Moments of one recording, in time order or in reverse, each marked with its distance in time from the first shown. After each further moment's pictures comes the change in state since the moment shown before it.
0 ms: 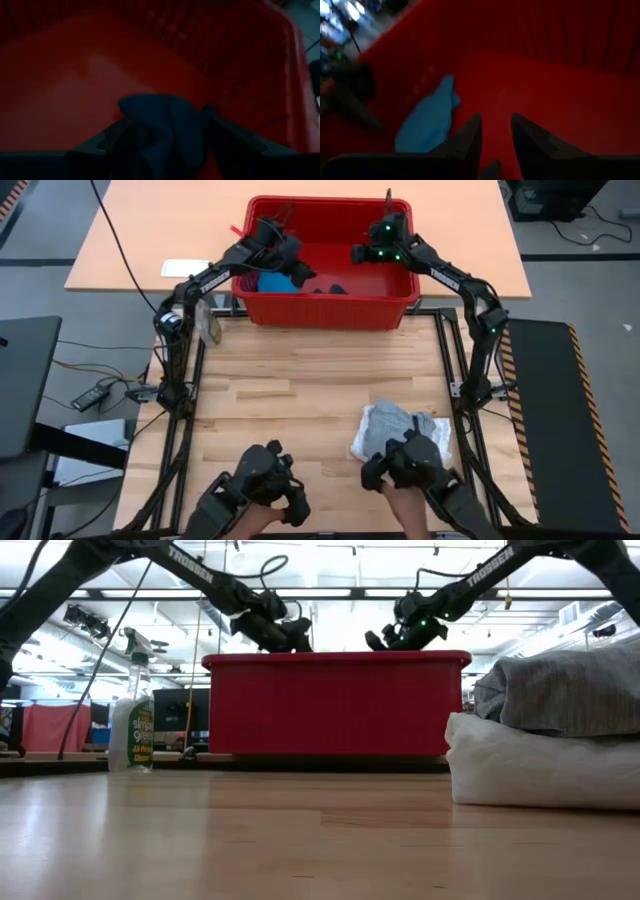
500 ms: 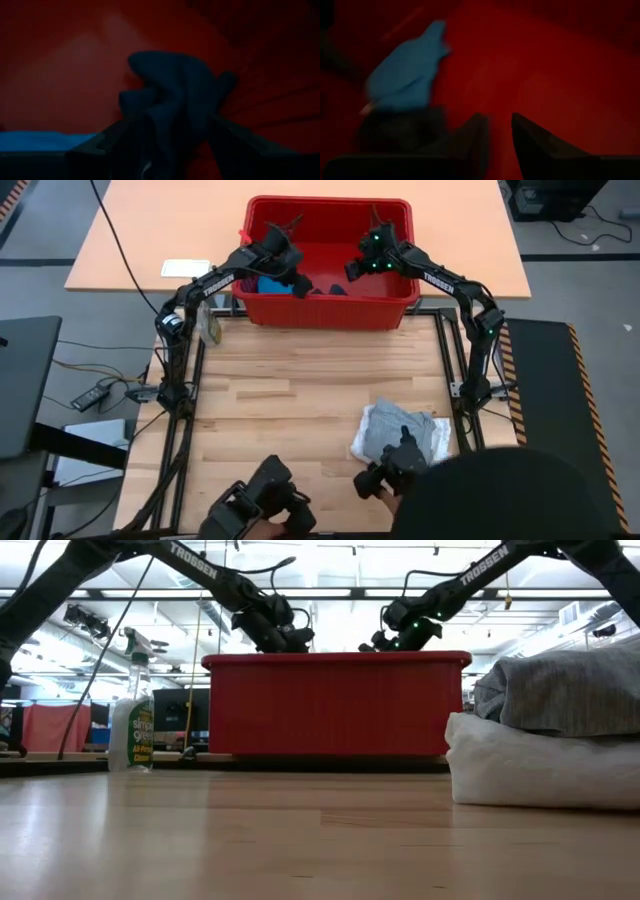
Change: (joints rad) left arm -0.053 -0.007 0.000 -0.190 -0.160 0.005; right arm 0.060 0.009 -0.001 -0.144 0.112 -0.202
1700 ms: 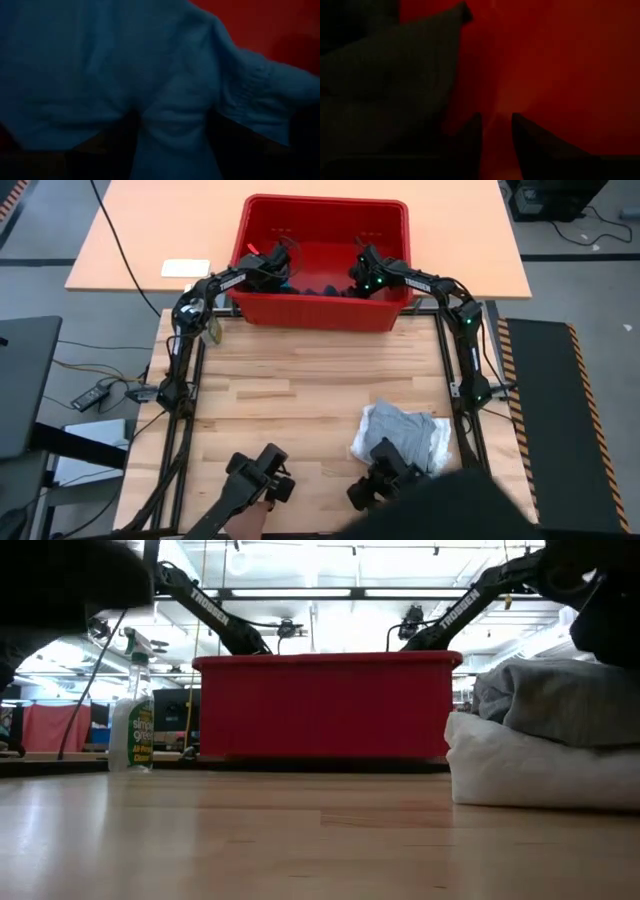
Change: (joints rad) left arm 0.085 0.242 0.007 -0.219 -0.503 -0.187; right arm -0.008 0.227 0.000 -0.124 -0.189 -0.046
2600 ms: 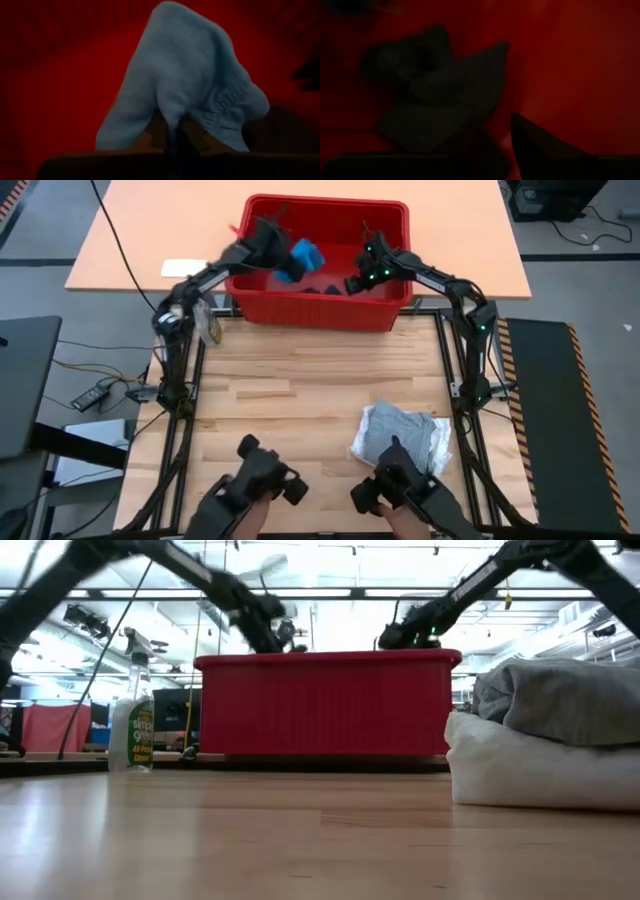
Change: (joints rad) left arm -0.033 -0.237 -0.008 0.336 0.159 0.158; right arm 0.010 -0.146 0.000 -0.045 -0.003 0.114
